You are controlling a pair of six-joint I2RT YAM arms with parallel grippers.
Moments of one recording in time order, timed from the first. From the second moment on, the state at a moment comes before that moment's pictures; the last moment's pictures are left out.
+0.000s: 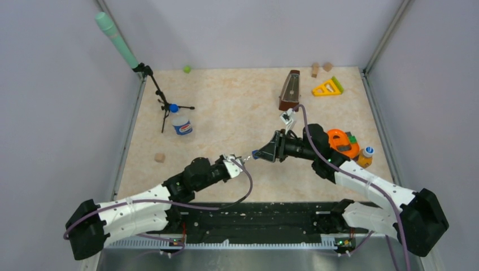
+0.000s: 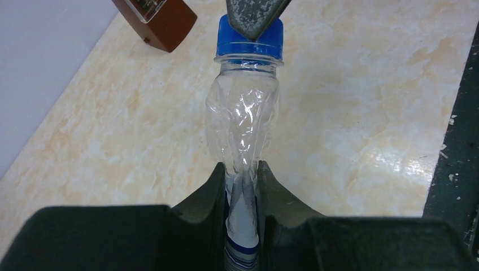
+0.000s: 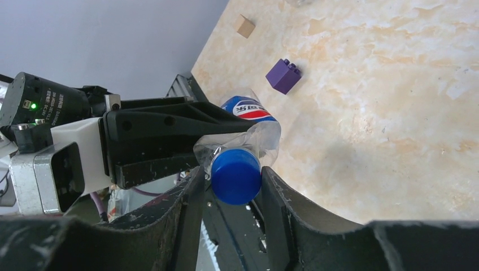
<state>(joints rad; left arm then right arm) -0.97 0.85 0.35 0.29 0.03 0.39 0.69 1.05 0.61 0.19 -0.51 0.72</state>
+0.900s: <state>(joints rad) -0.93 0.82 0.45 0.08 0.21 0.25 0.67 0.99 0.58 0.18 -0.64 0.51</state>
